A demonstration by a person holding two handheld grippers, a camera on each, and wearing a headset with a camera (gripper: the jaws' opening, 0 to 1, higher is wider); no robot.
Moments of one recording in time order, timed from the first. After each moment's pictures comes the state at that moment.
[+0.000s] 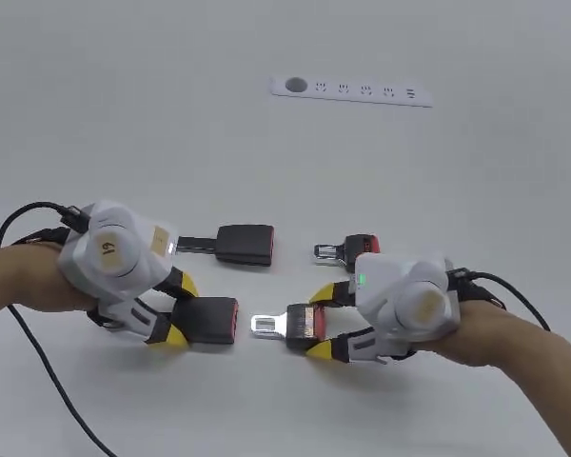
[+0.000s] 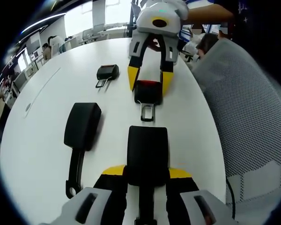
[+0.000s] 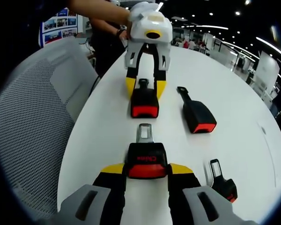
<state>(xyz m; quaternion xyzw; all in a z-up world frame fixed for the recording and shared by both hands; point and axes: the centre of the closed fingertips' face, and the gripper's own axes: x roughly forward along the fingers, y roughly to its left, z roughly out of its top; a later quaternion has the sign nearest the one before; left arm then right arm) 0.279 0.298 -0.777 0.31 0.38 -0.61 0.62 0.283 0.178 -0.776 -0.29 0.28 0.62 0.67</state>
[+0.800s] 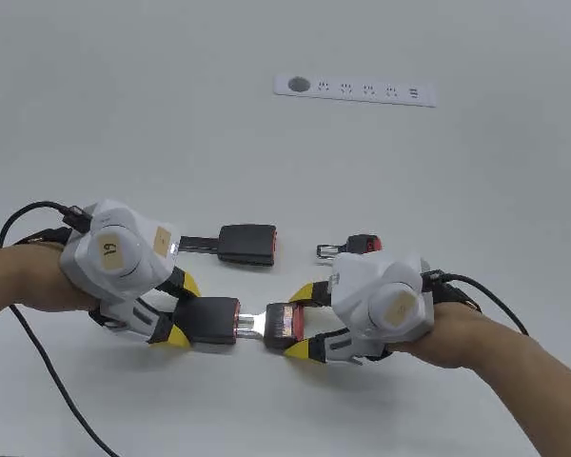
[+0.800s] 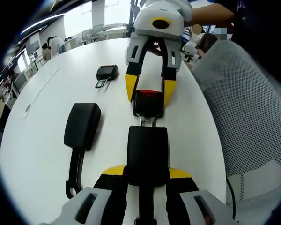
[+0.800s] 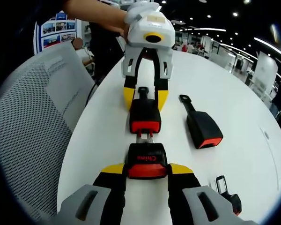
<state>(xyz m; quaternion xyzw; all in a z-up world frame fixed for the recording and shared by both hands) 0.279 0.297 -0.777 0.31 0.38 -0.61 0.62 0.281 0.208 -0.774 -0.27 0.27 0.63 0.68</state>
